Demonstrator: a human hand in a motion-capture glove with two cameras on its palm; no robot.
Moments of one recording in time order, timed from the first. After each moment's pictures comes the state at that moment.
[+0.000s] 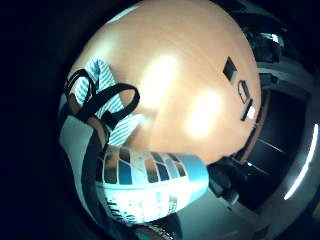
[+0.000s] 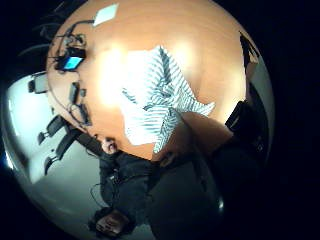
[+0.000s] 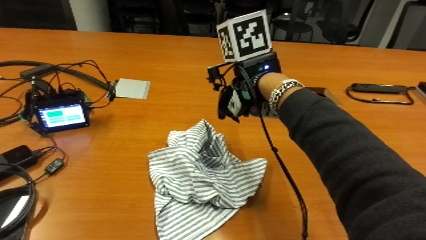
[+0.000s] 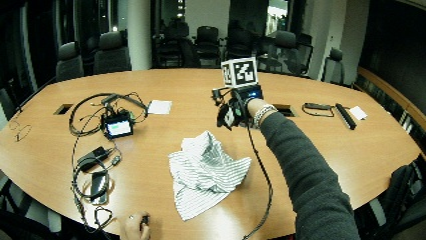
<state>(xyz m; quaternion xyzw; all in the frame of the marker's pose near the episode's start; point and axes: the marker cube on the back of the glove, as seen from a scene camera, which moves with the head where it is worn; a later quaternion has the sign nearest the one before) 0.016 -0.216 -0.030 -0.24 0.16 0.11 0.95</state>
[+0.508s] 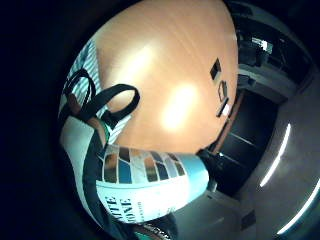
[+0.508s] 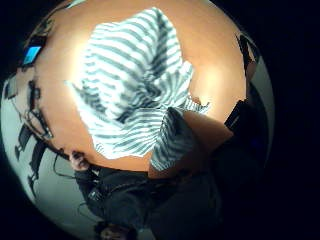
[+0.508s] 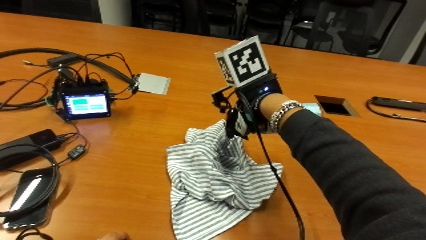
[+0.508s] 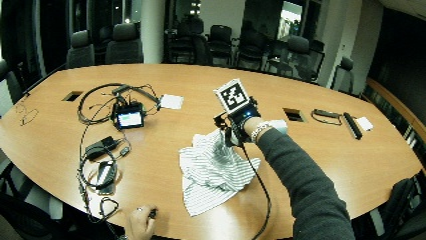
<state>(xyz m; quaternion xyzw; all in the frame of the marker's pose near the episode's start) 0.033 -0.206 0.011 -0.25 0.22 0.11 0.94</state>
